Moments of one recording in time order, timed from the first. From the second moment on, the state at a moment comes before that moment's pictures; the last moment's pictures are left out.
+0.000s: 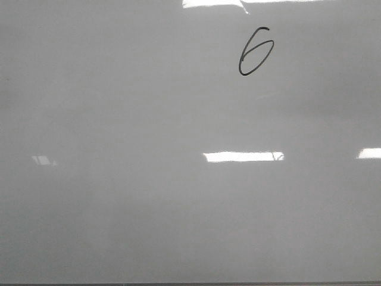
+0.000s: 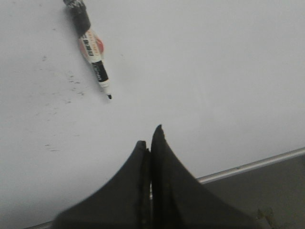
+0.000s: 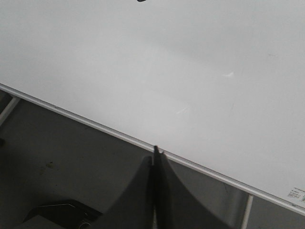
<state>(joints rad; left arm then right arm) -0.29 0.63 -0.86 0.10 0.93 -0.05 0.41 0.59 -0.96 -0.01 1.13 0.06</state>
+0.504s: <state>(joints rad) -0.06 0.19 -0.29 -0.05 0.30 0.14 0.41 0.59 -0.96 -0.01 1.13 0.07</state>
